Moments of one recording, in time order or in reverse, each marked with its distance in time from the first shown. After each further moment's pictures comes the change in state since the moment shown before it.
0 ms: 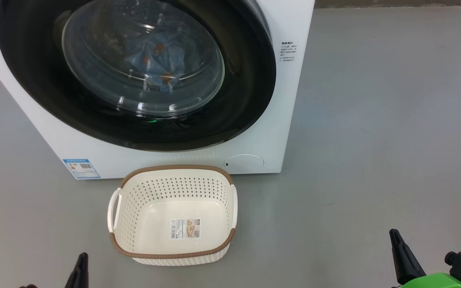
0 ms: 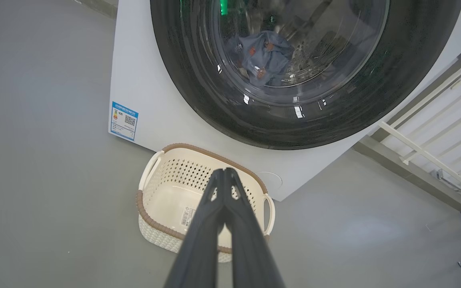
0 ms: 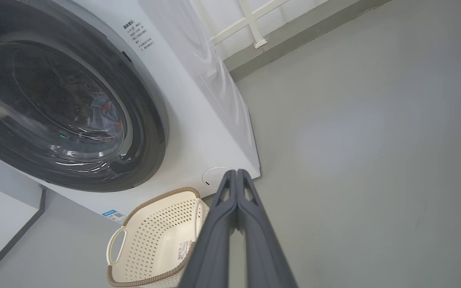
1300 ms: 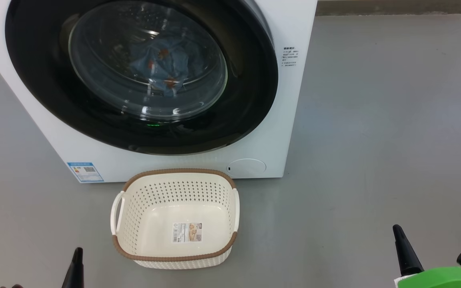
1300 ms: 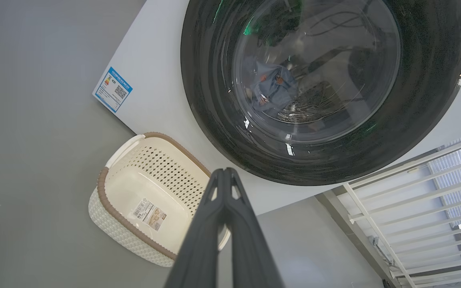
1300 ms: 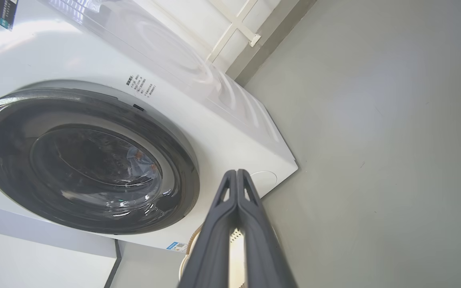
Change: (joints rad) left arm -0.026 -0.051 0.068 -0.007 -0.321 0.000 0.105; right arm -0.015 0.023 -0.031 -0.019 0.360 0.000 0.112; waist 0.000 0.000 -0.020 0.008
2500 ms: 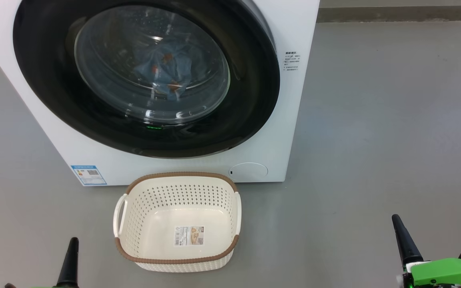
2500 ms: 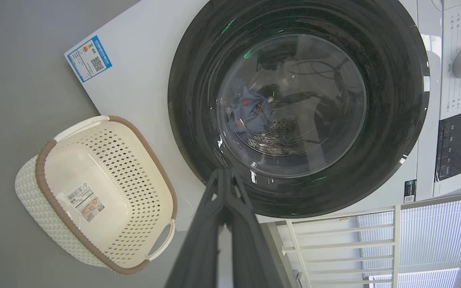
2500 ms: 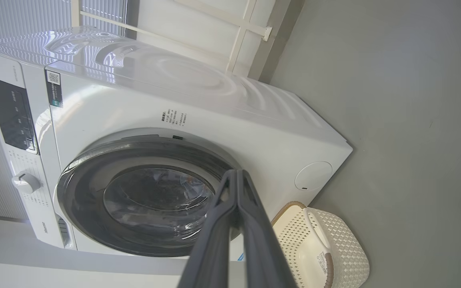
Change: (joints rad) left arm -0.042 -0.040 0.068 -0.009 -0.305 0.000 0.097; right arm -0.037 0.025 -0.030 -0.016 0.340 -0.001 0.104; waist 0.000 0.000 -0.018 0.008
